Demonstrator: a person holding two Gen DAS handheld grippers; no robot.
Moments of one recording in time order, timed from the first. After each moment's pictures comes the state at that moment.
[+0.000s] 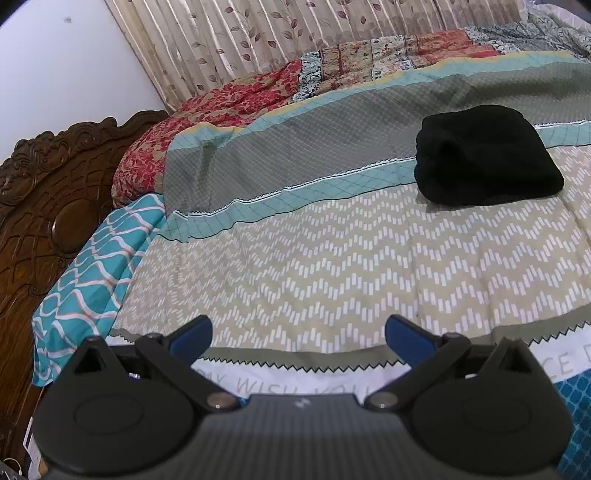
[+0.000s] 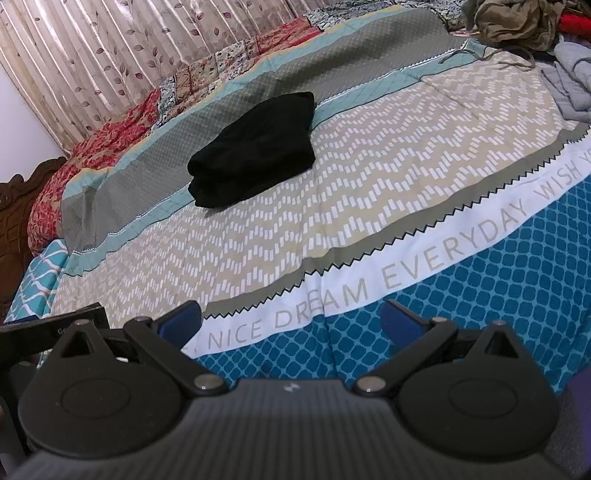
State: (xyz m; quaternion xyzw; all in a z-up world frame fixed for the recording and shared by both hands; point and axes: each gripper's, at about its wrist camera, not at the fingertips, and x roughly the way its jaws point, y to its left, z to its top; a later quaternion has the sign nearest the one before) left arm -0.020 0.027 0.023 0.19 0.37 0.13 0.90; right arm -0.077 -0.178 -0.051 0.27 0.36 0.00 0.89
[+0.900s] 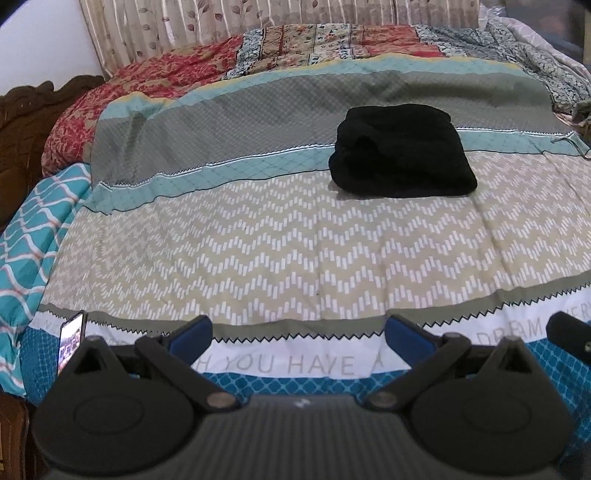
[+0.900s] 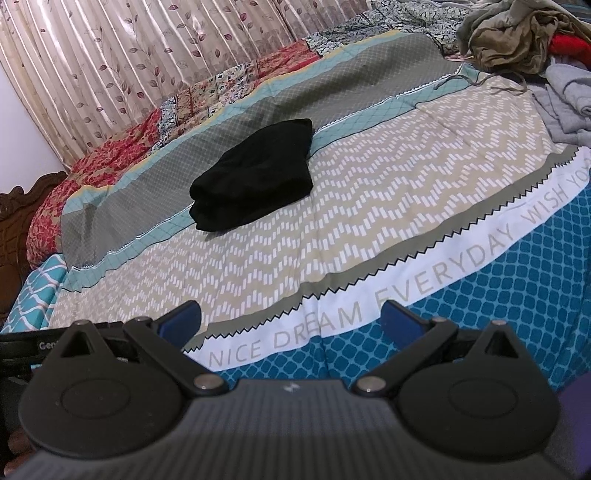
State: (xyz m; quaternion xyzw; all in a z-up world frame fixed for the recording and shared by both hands) left arm -0.034 0.007 0.043 0.12 0.43 0.01 0.89; right arm -0.082 -0.180 -0.040 0.26 0.33 -0.01 0.91
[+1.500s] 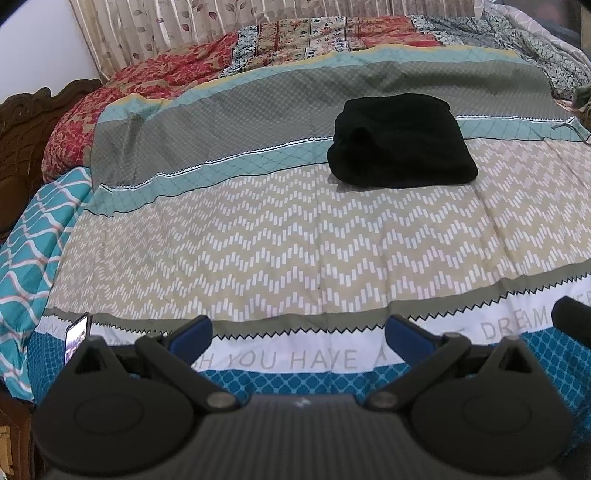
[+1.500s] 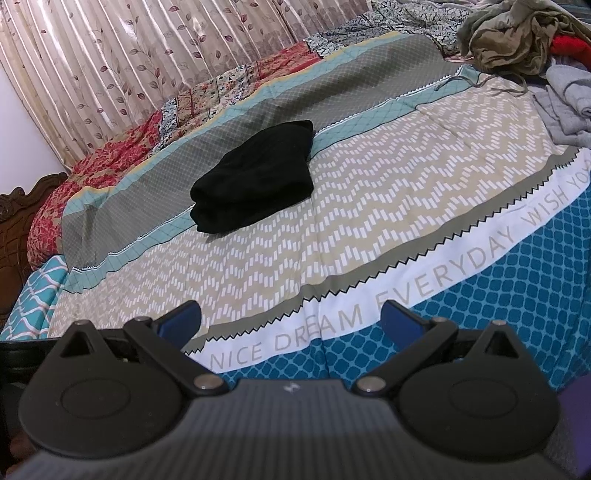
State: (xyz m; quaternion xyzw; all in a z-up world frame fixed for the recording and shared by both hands) left arm -0.033 0.003 0.039 0.13 0.44 0.01 0.89; right arm -0.081 -0.179 -0.038 0.26 0.33 -0.01 0.91
